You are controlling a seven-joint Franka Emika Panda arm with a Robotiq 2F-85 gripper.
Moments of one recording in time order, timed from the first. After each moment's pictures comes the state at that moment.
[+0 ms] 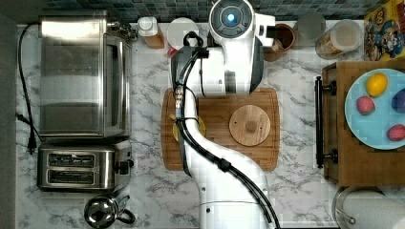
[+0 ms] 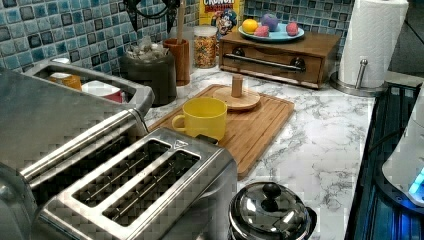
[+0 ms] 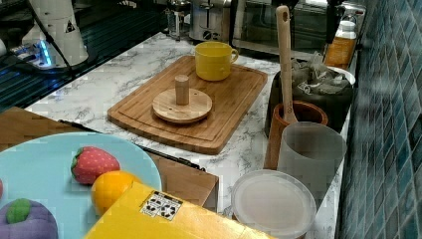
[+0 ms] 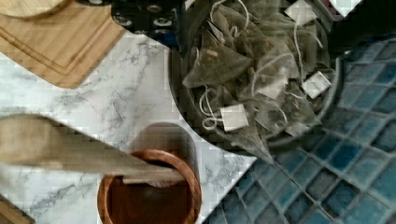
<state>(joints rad) 0.01 0.49 -0.07 -1.51 -0.11 0.60 0.11</state>
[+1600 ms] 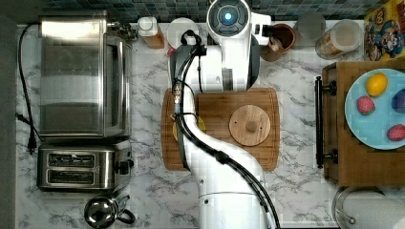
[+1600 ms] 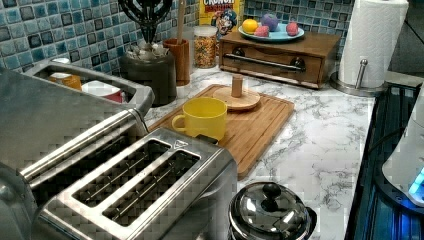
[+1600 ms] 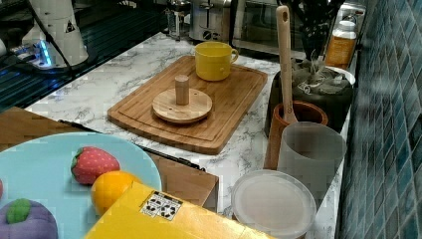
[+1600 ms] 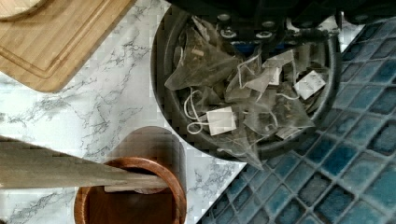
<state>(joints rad) 0.01 0.52 -0.06 -1.50 -0.10 0.64 0.13</state>
